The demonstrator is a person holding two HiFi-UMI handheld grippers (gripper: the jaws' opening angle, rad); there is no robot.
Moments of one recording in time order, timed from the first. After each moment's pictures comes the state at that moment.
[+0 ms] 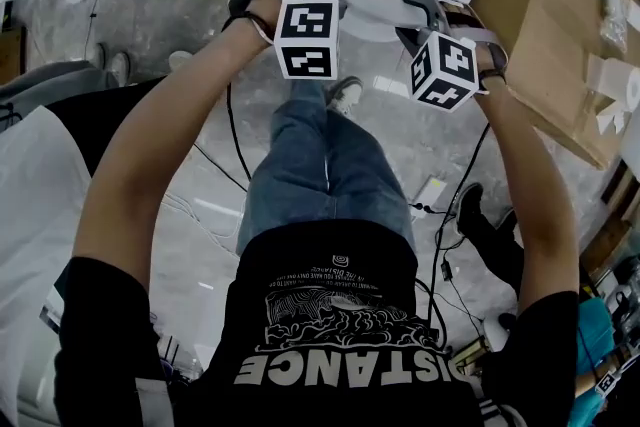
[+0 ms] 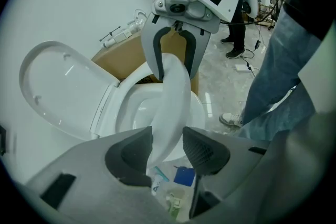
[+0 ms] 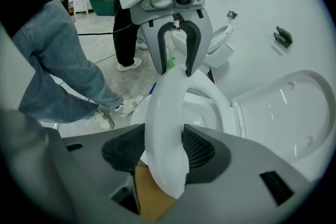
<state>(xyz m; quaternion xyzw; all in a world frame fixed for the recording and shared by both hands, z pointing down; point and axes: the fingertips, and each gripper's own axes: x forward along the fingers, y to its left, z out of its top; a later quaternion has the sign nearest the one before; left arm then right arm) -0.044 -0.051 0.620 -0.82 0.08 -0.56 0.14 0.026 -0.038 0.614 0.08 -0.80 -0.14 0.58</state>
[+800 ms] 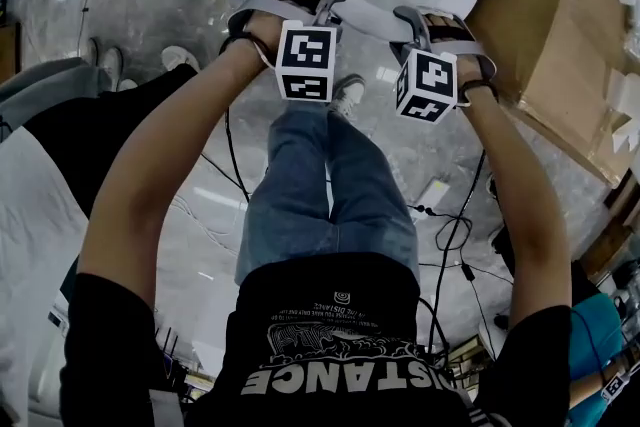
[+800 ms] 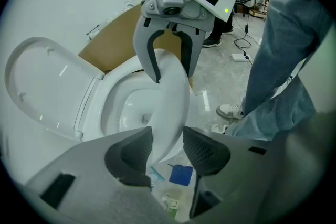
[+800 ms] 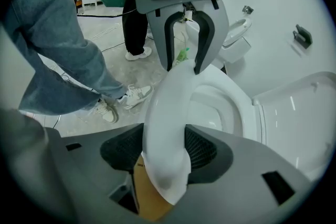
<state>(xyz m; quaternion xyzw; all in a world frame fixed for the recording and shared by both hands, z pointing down) -0.046 -0.026 0.703 -0.80 0.06 -0.58 0.16 0.025 -0.013 0.706 0.03 -0.78 -0.15 0.61</state>
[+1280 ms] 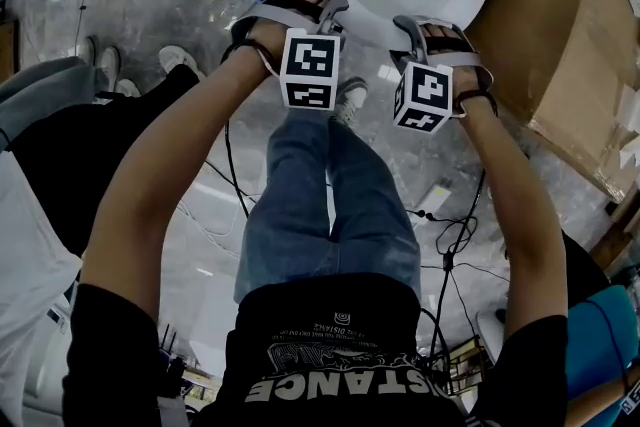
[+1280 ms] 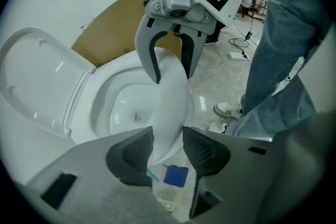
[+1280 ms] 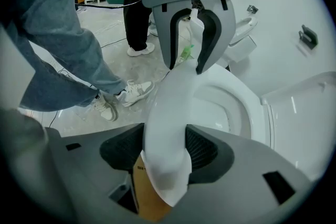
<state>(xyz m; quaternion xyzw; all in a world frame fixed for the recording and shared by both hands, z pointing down) -0.047 -0.020 0.742 -0.80 0.04 -0.59 0.14 0.024 -0.007 0.748 0.02 -0.77 -0.16 0.62</state>
